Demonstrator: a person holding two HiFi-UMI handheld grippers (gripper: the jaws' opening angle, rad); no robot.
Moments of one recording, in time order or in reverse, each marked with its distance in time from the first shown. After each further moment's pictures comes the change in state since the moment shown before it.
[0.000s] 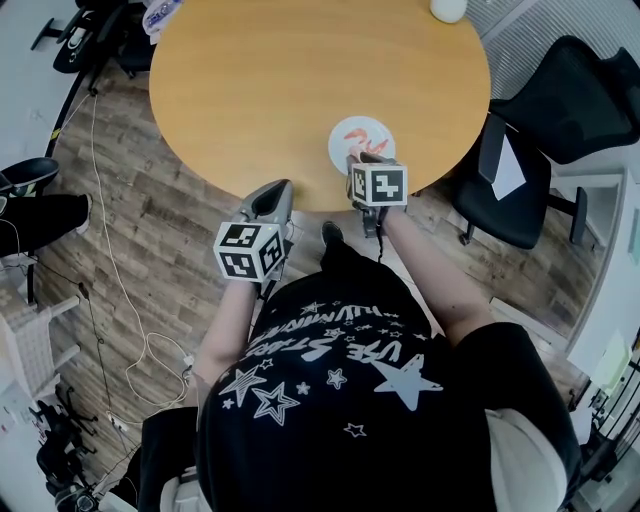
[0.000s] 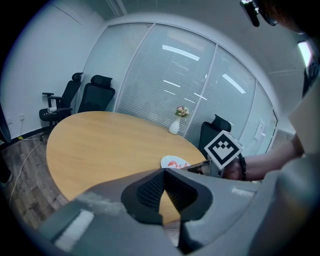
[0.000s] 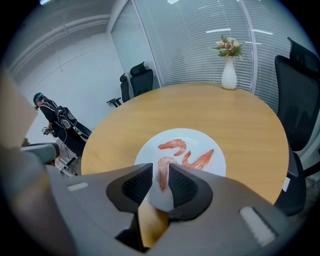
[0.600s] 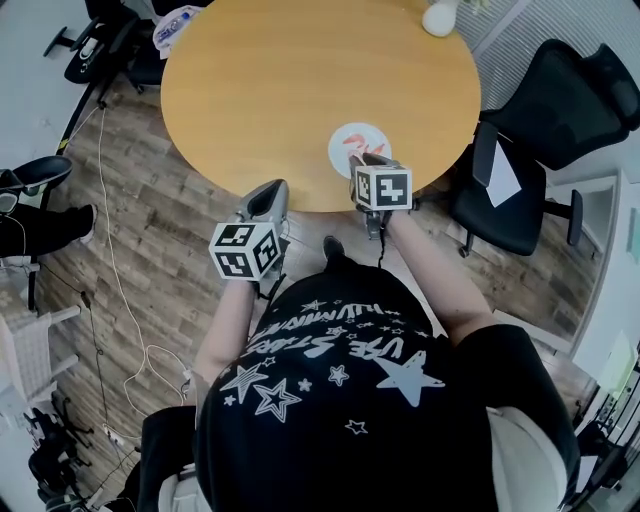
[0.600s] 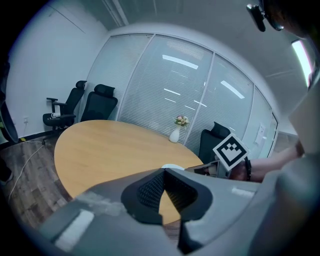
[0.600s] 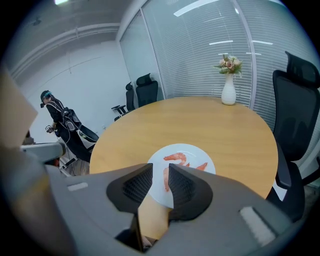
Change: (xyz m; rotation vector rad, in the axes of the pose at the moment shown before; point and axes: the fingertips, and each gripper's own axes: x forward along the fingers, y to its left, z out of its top) left arm -0.031 -0.002 0.017 -0.003 -0.094 0.017; right arm -0.041 0.014 0.019 -0.051 -0.111 0.005
